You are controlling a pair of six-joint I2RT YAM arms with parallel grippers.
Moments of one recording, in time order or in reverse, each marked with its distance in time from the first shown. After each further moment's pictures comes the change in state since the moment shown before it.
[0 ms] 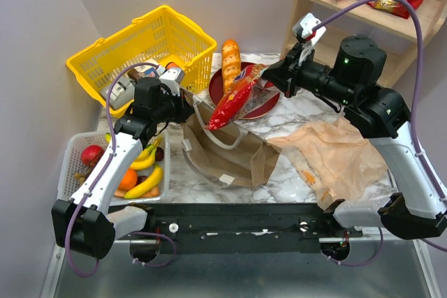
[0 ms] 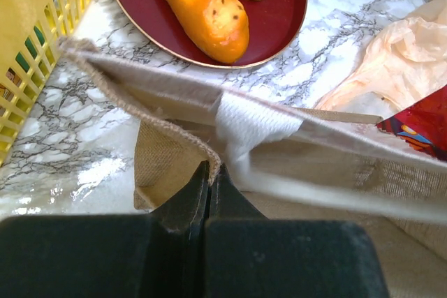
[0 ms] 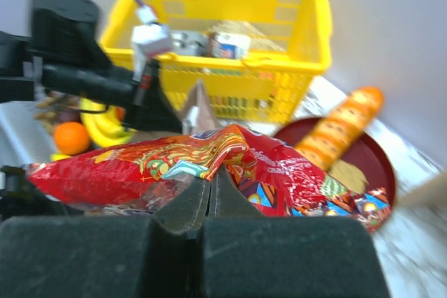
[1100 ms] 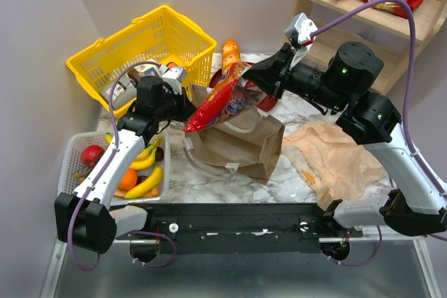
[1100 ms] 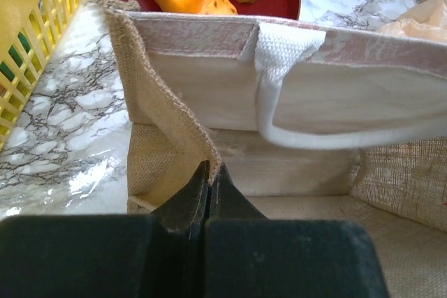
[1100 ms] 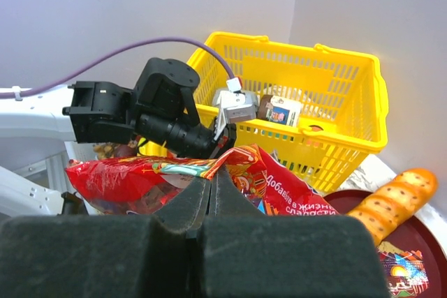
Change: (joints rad) left arm 0.000 0.038 0.000 0.038 0.026 -0.010; right arm 0.187 0.010 -0.018 0.219 -0.018 0.026
